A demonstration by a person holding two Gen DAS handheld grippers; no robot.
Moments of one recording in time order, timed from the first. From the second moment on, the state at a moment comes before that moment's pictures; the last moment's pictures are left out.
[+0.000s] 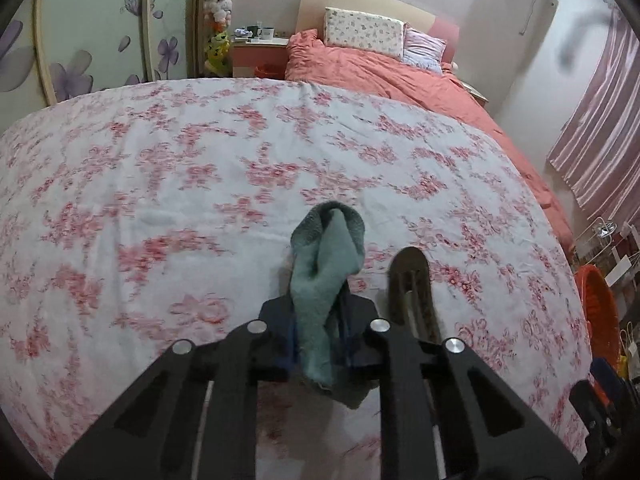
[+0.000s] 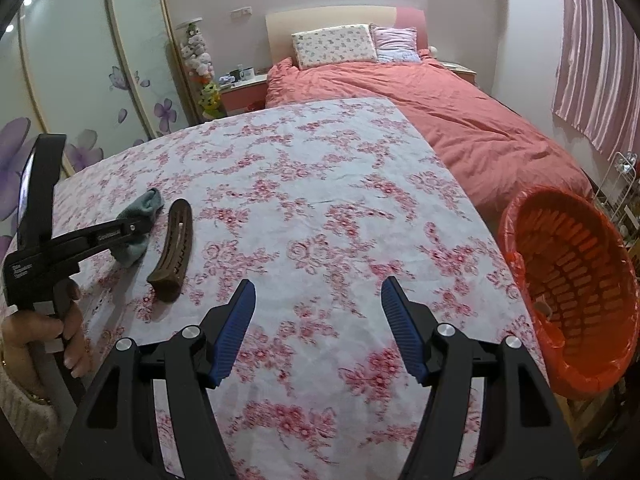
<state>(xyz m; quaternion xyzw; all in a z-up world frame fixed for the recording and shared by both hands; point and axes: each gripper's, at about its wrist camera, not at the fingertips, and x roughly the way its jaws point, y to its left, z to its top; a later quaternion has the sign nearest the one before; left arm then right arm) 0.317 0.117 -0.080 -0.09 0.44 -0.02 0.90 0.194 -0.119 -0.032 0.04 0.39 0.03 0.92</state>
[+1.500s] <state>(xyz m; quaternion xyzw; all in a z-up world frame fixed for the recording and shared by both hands) 0.284 0.212 -0.084 -0.08 0.43 0.04 0.90 0.257 -0.010 -0.062 -0.01 0.43 0.05 0.90</state>
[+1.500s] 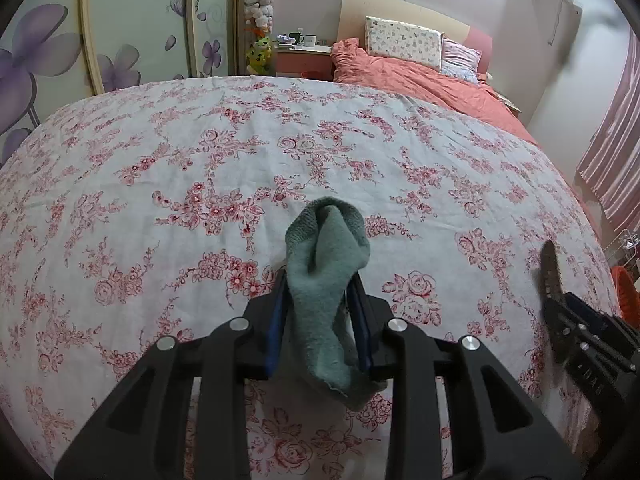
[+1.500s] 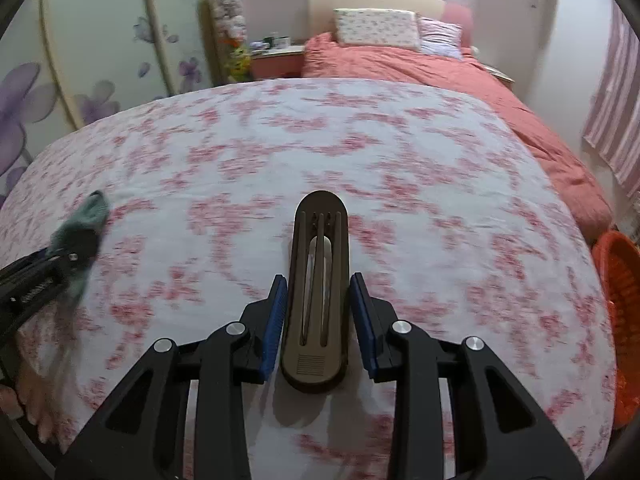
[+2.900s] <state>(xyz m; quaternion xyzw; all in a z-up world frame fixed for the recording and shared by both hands) 0.272 0.221 -0.083 -0.12 0.42 0.02 0.90 0.246 -0.058 -0.062 0.01 0.43 0.04 0.90</state>
